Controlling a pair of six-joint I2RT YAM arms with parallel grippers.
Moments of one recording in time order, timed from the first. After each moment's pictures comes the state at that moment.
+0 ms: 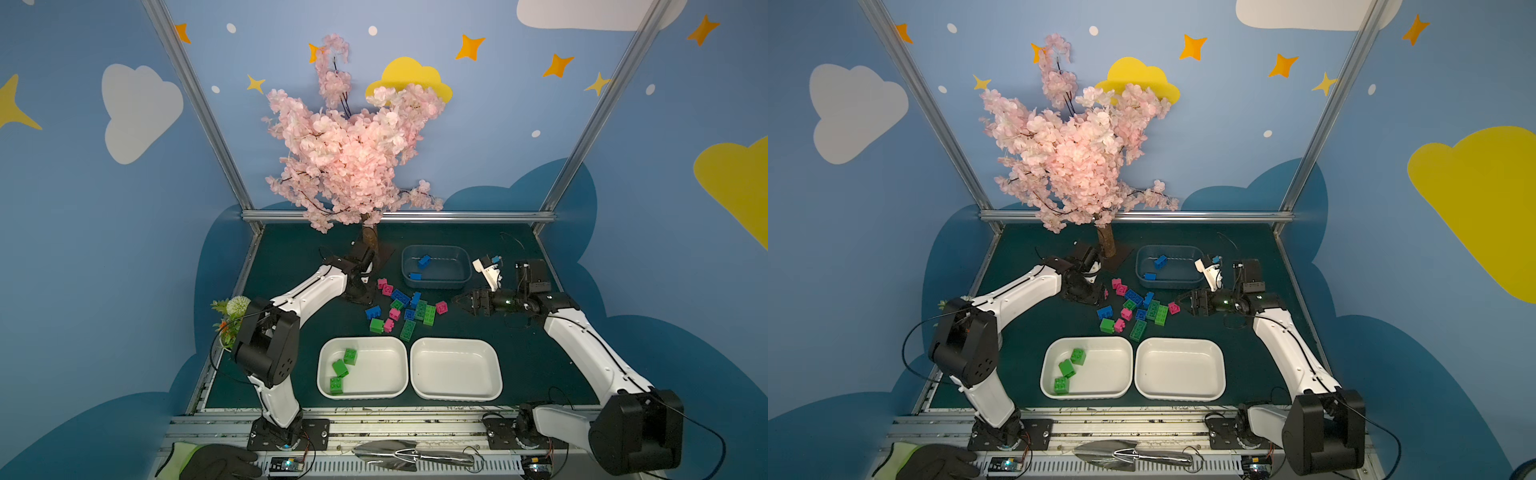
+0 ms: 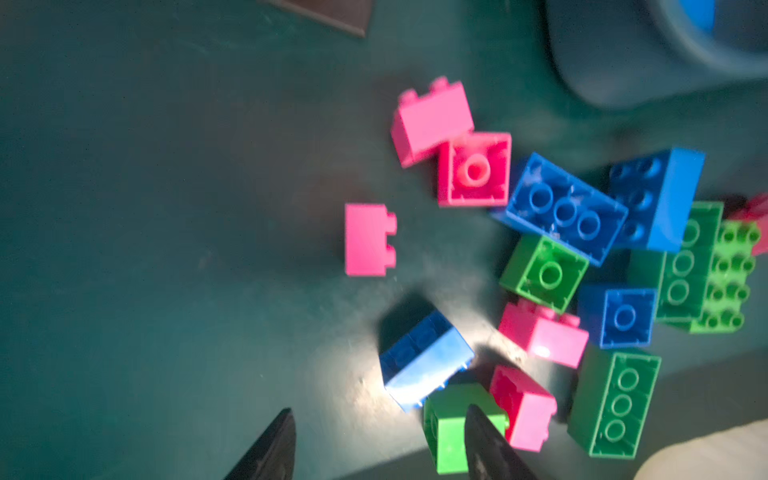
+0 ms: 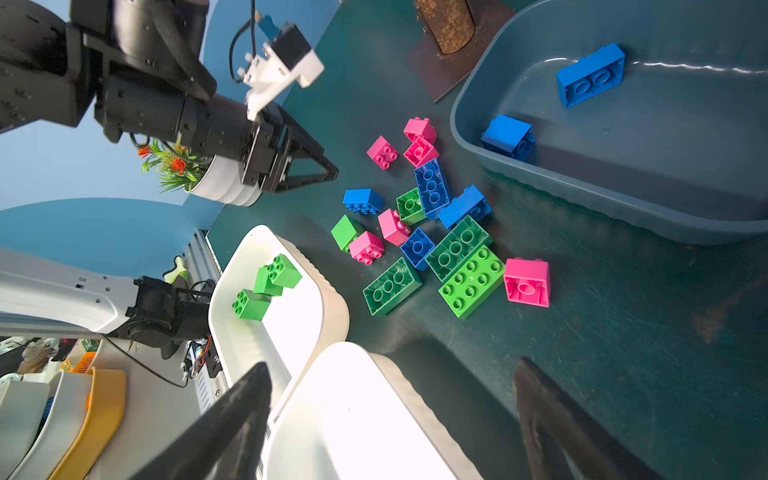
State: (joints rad) left arm -0.43 1.78 1.34 -0.77 0.02 -0.22; right arm 0.17 1.22 0.91 -0.54 -0.81 -0.01
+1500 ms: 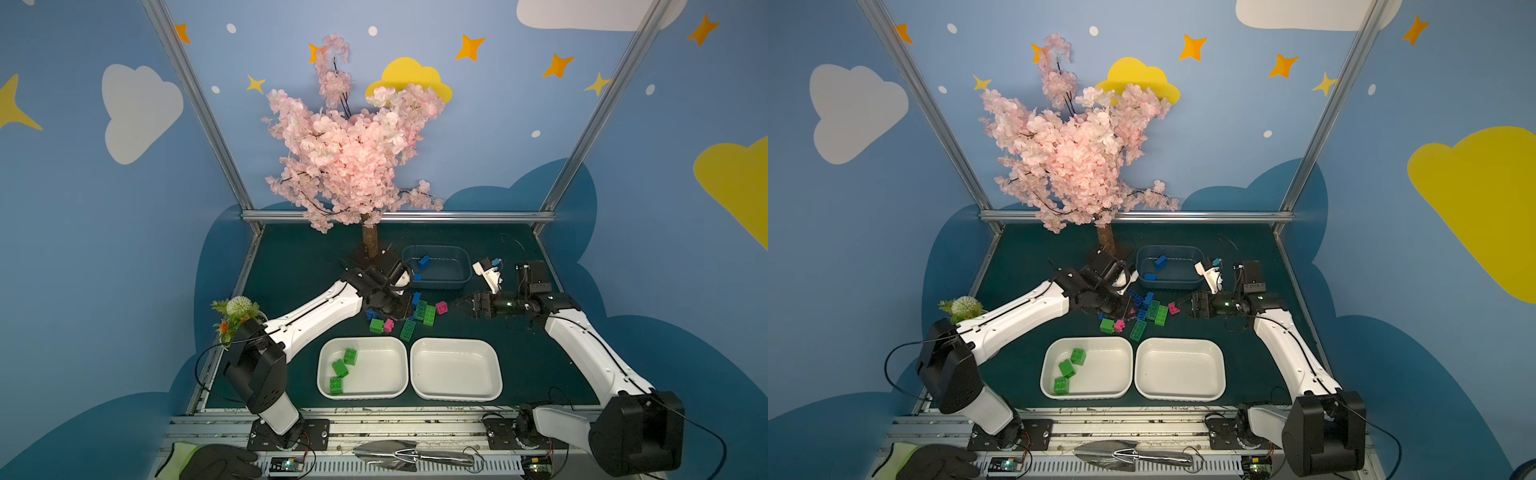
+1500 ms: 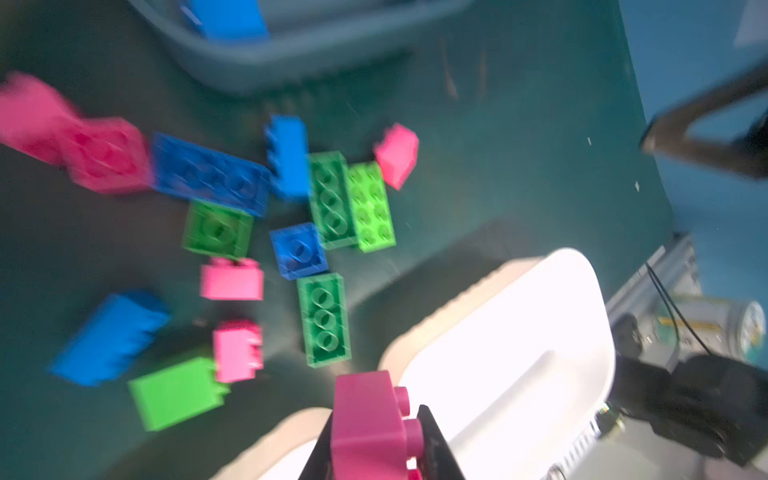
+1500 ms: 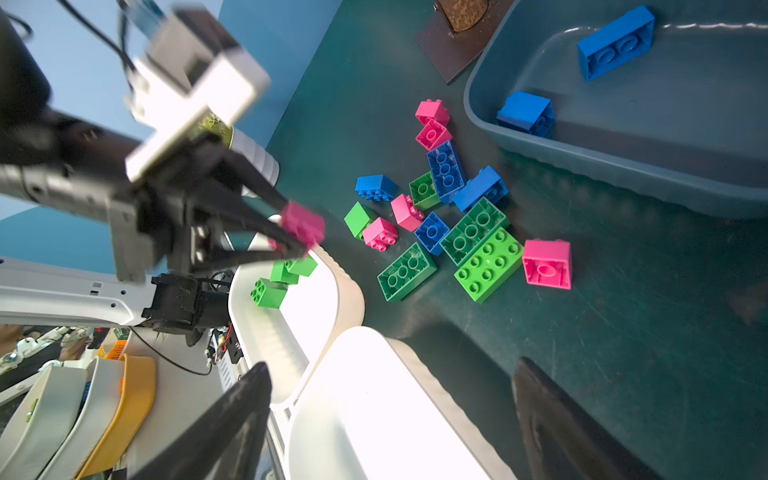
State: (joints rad) left arm -0.75 1.64 1.33 -0.75 0.28 -0.42; right arm 0.15 1.20 0.91 -0.61 -0.85 -0.01
